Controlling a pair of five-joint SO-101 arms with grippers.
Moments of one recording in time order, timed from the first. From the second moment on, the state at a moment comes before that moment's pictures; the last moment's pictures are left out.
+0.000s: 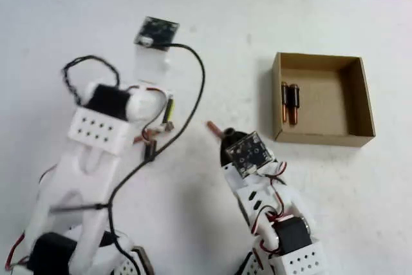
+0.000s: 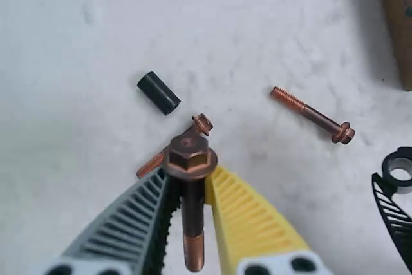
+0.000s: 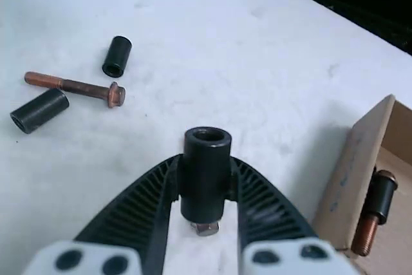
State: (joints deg) left arm 11.7 -23.7 16.7 78.2 4.7; right arm -24.6 -102.5 90.3 45.5 19.4
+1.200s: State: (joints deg) left arm 4.5 -68.1 47.2 55.3 0.0; right arm -32.1 -102.5 90.0 25.1 8.8
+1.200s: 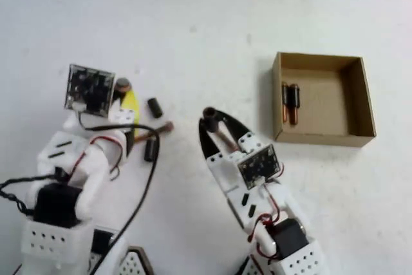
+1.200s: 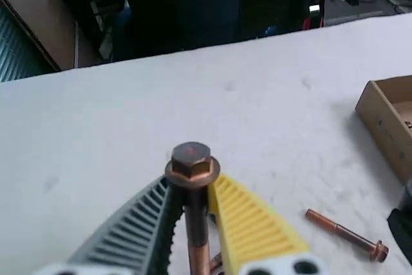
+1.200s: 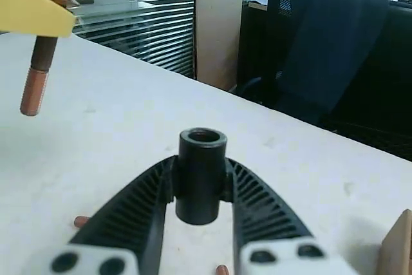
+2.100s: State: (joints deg) left arm 24.3 -74.2 51.0 33.7 16.3; right arm -32.4 -102.5 90.5 21.6 3.2
